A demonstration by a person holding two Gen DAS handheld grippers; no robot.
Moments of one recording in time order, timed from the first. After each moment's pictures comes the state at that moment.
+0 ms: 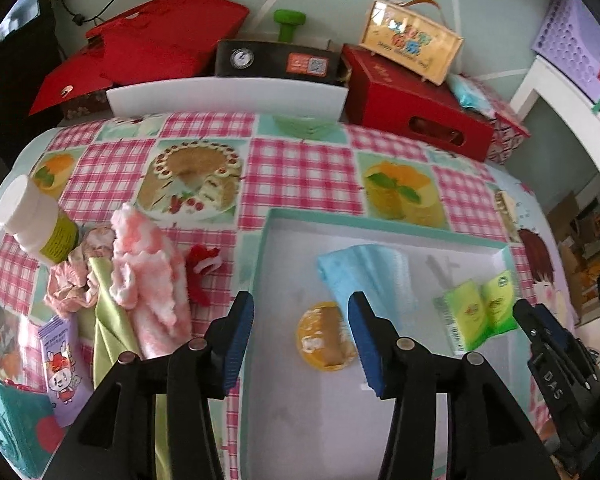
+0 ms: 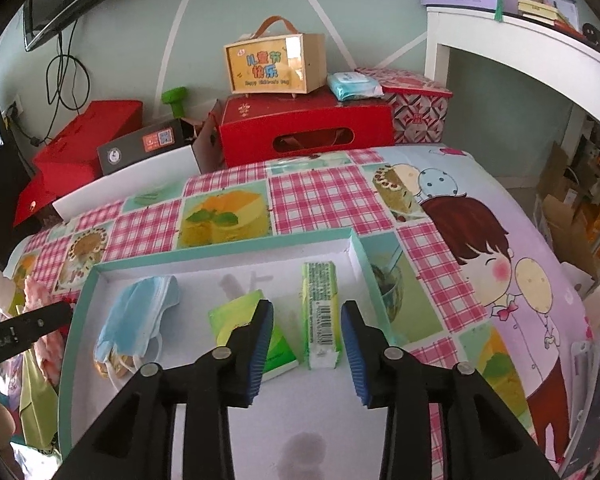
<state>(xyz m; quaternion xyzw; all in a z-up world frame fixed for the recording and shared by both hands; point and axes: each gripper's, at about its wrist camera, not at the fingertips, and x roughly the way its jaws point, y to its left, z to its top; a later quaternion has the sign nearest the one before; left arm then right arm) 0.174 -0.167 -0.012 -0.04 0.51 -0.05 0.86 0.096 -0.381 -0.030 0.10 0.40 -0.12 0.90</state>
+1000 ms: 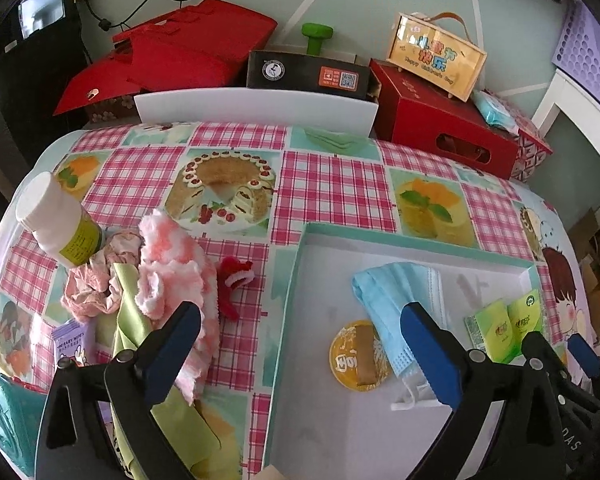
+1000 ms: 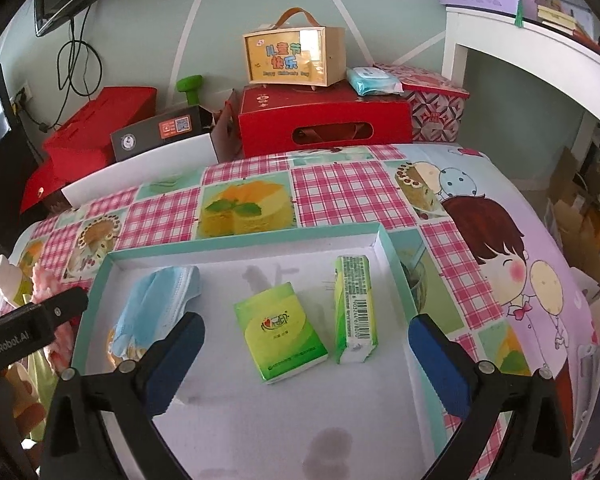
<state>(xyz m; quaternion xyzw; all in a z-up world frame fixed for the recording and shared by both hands) 0.175 -0.157 -0.015 -0.04 0.48 -0.01 0.88 0.102 -0.363 -0.029 0.09 0.41 -0.10 0.90</state>
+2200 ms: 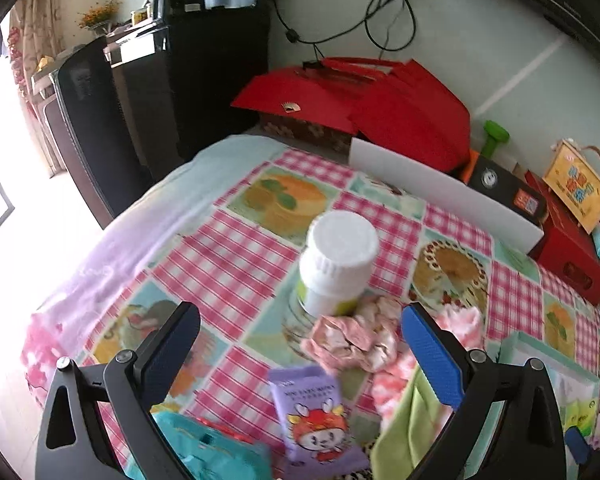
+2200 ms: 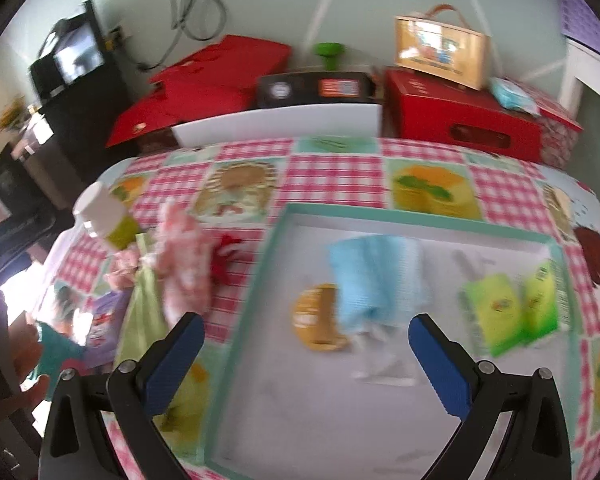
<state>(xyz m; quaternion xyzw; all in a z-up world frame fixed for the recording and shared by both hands) 0.141 0.036 0.018 -0.11 0.39 0.21 0.89 0.119 -0.213 -0.024 0.05 0.43 0.07 0.90</state>
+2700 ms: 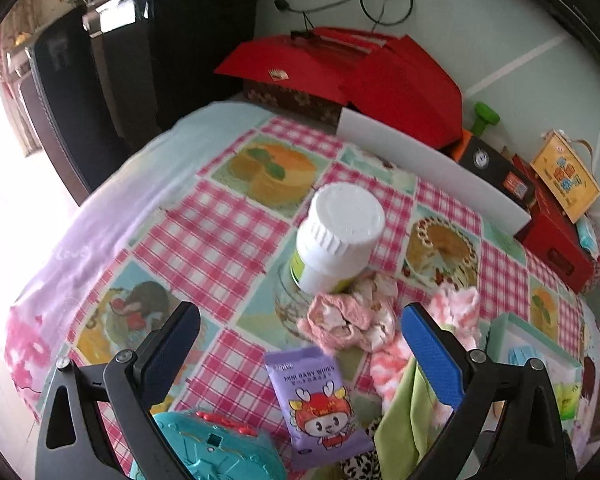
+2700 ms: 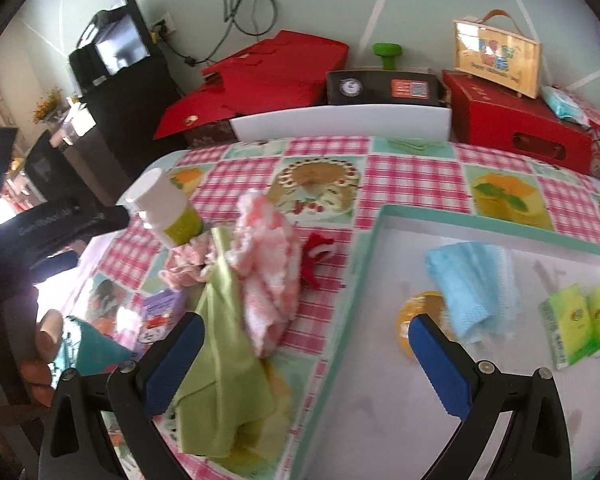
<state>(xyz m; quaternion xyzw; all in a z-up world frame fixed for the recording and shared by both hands) 0.148 0.053 0.005 -0.15 0.44 0.15 0.87 0.123 -0.165 -0.029 0.07 0.42 0.14 0.89</state>
